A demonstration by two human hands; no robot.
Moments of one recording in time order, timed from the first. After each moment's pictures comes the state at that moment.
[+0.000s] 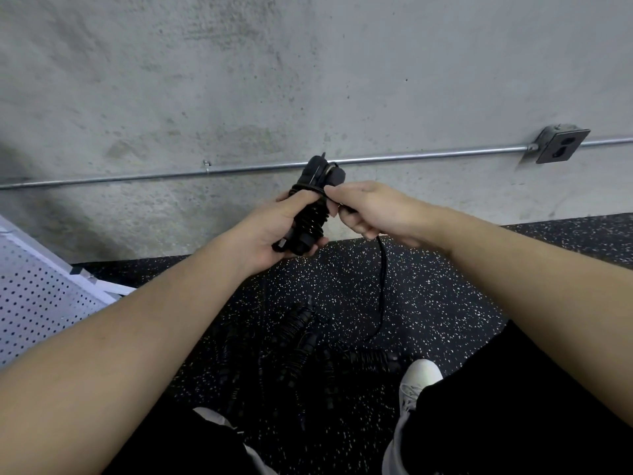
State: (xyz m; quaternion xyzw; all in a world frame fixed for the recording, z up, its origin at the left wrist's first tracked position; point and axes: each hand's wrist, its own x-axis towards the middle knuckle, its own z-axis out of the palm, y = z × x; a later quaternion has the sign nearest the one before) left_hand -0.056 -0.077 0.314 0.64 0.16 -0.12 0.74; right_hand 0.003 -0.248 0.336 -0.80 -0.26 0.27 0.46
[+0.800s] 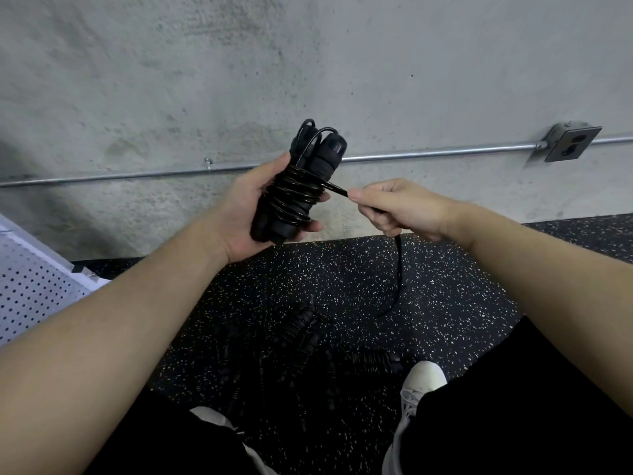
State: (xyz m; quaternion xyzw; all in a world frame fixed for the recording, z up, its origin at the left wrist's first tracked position) left_hand -0.064 -0.054 0.343 0.56 0.07 -0.14 0.81; right_hand 0.029 -0.280 0.327 -0.76 -0.29 0.31 0.49
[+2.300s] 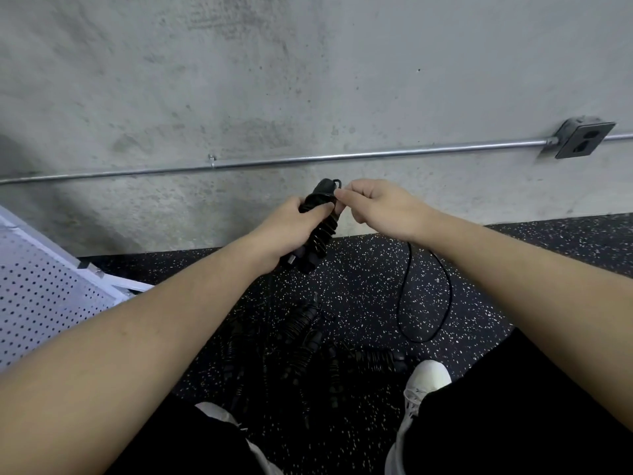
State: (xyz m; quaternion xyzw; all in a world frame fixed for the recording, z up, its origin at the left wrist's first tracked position) left_hand -0.042 -0.078 0.291 0.79 0.19 -0.08 0.58; right_hand 0.022 -0.248 0.311 -0.85 -0.27 0.17 0.43
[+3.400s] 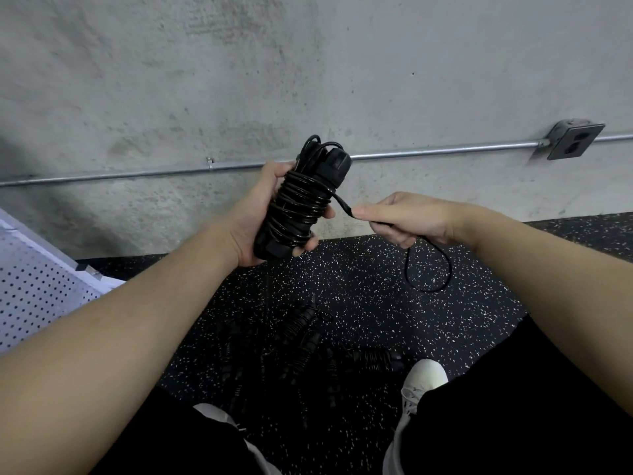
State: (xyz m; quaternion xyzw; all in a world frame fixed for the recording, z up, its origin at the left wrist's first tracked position) left_hand -0.064 -0.062 0.332 0.58 0.04 -0.18 0.79; right_hand 0.031 -0.289 0.321 -0.82 -0.27 0.36 0.36
